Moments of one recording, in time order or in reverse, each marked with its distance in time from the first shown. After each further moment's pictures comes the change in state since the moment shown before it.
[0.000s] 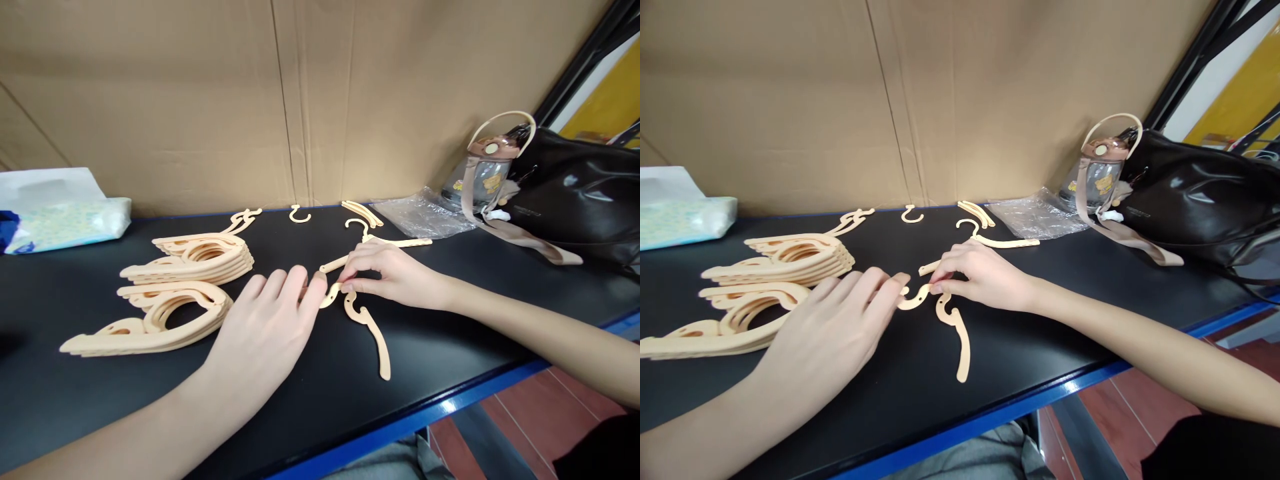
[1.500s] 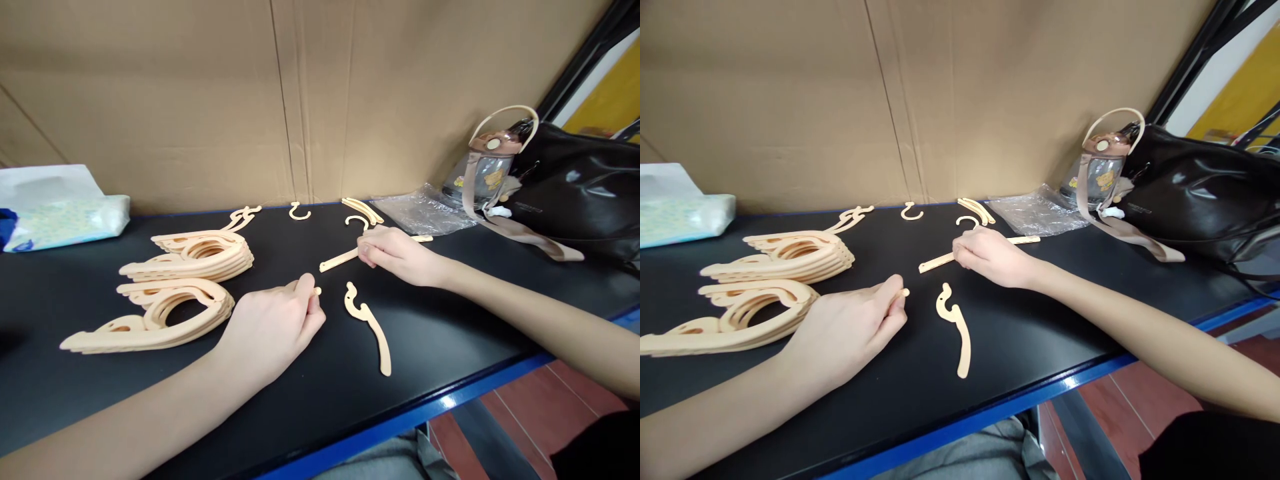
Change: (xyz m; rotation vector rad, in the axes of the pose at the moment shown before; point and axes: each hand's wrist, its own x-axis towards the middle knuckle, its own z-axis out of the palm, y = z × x) left_hand 0.008 -0.001 0.007 -0.344 -0.566 -0.269; right_hand -0.001 0.026 -0.007 -0.034 0.042 0.056
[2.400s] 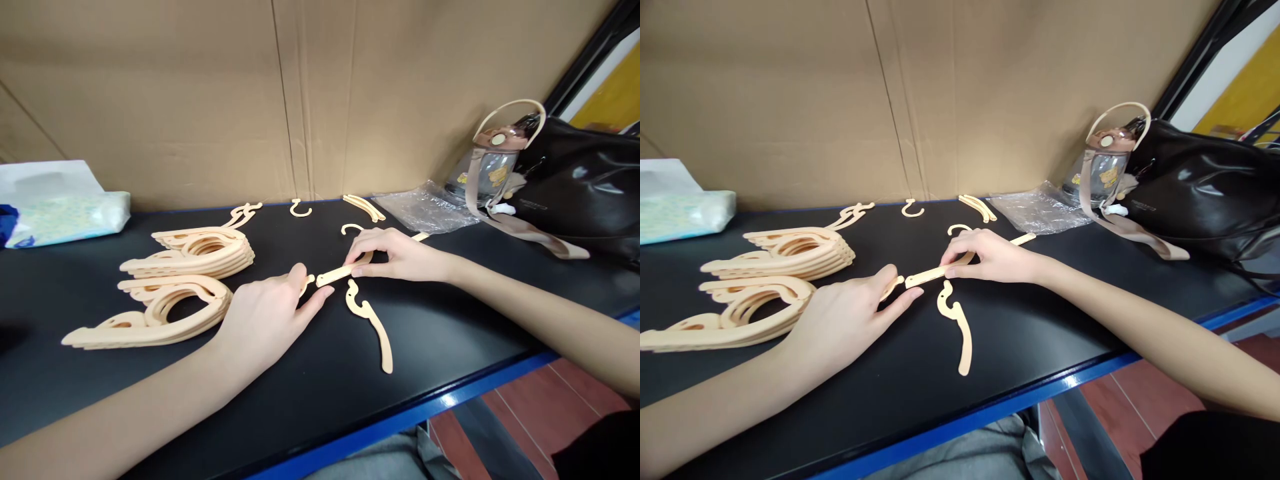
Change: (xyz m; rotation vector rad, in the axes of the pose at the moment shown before) left_hand 0.006 -0.006 0.004 -0.045 0.024 -0.104; right_hand 0.003 -0.001 -0.002 0.209 -0.146 -0.024
